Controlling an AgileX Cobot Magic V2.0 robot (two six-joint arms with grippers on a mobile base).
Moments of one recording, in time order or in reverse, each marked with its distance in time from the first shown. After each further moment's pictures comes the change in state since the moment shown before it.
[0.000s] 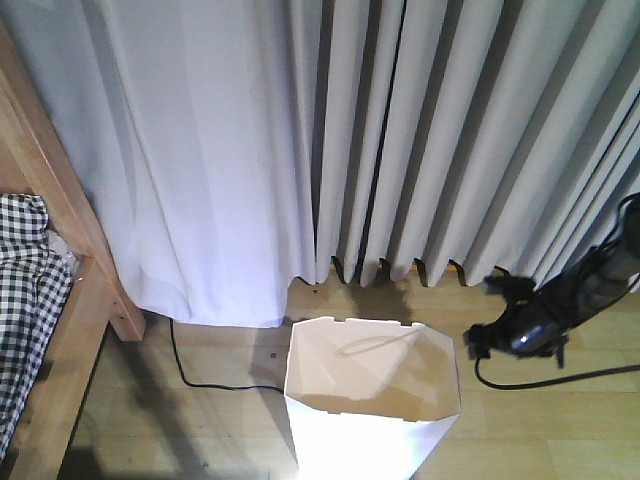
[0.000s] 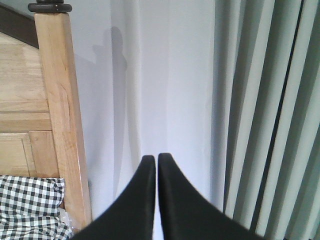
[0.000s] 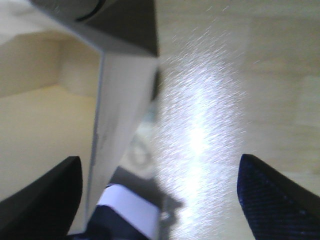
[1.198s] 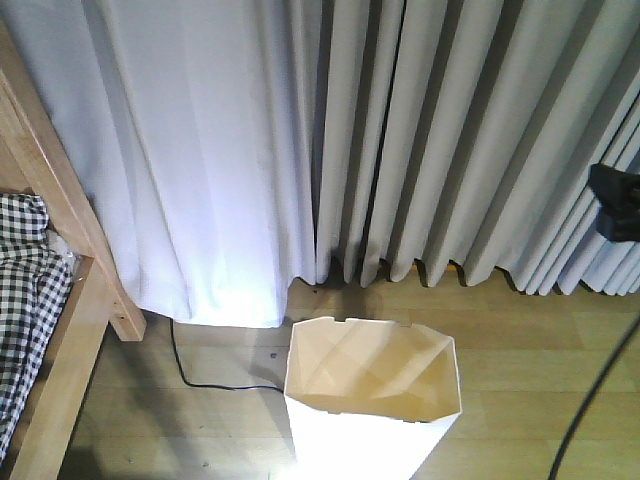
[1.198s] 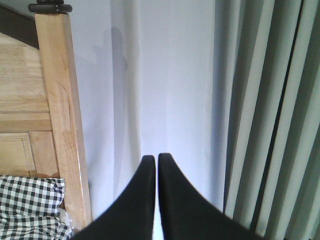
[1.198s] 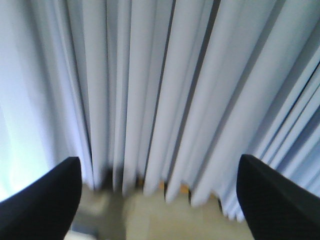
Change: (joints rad) left arm 0.000 0.000 0.000 0.000 0.000 0.000; right arm 0.000 -1.810 0.694 0.059 0.090 -0.036
